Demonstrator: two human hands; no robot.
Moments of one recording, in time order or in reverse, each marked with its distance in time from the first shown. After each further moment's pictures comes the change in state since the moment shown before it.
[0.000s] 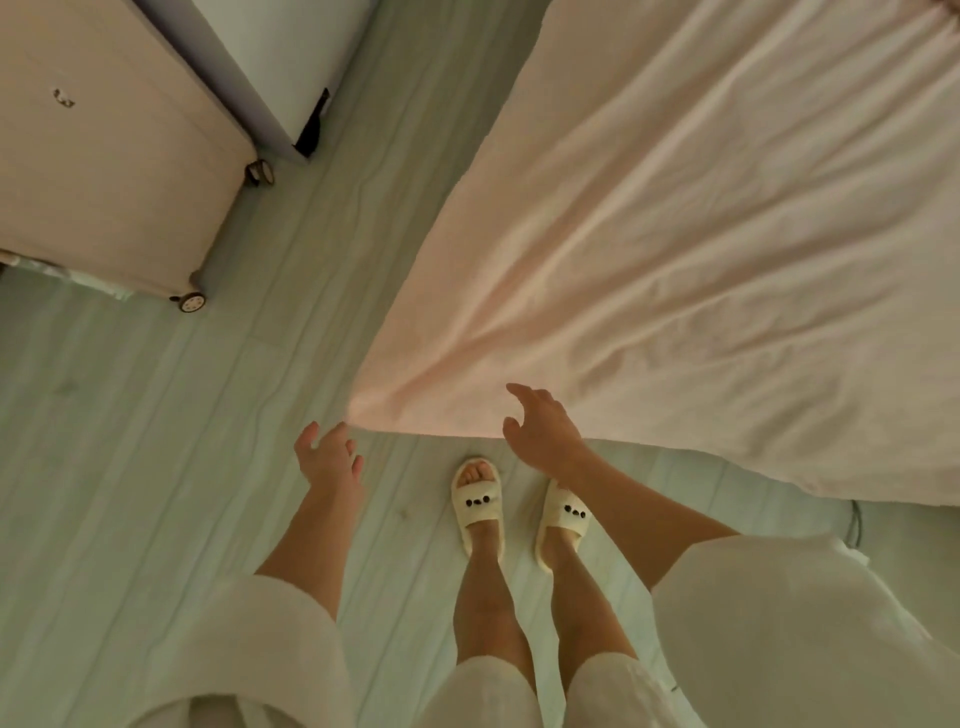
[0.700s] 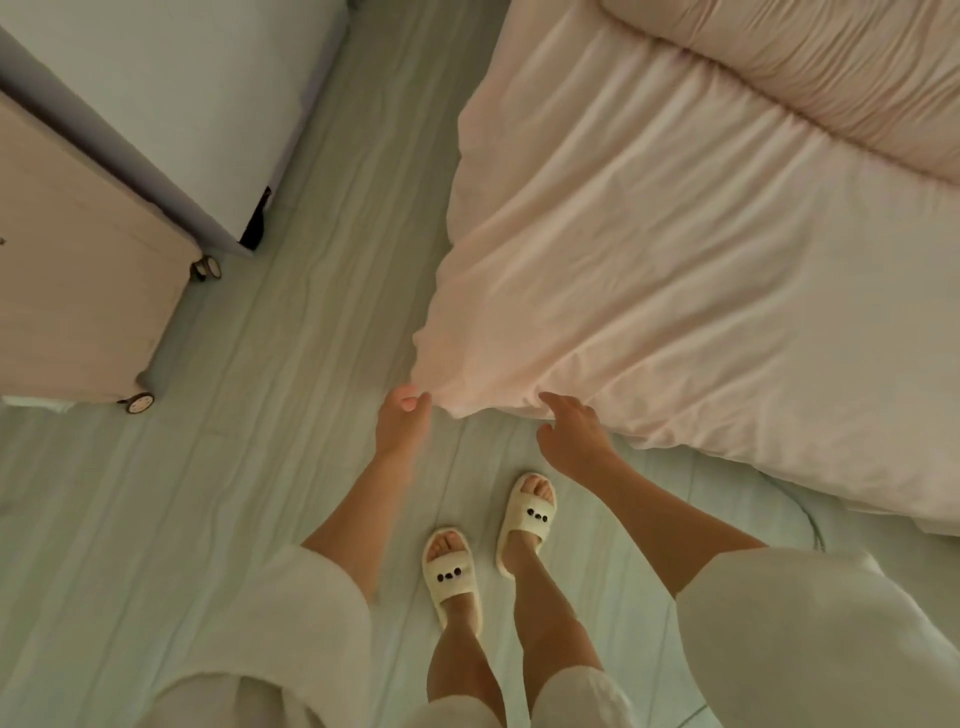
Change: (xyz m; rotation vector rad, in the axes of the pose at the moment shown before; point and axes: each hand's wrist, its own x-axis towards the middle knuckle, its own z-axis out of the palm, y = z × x) left_hand -0.076 0.024 0.159 0.697 -0.461 0.460; right_hand 0.003 0.036 -0.118 -0.027 0.164 0.102
